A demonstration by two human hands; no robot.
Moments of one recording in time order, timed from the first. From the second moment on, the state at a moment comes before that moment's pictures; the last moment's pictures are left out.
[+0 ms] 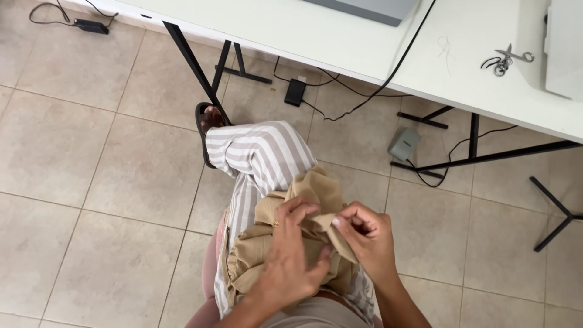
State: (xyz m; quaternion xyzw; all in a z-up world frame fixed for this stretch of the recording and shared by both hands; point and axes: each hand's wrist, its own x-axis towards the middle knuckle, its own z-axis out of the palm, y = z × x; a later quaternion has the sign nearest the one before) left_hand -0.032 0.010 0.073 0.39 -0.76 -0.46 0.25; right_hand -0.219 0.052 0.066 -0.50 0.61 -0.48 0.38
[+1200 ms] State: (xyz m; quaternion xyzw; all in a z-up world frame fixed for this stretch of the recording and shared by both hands) left_hand -0.004 -0.028 0.062 0.28 -0.65 -0.66 0.24; right_hand -0.218 0.076 0.059 -0.60 0.63 -0.42 0.26
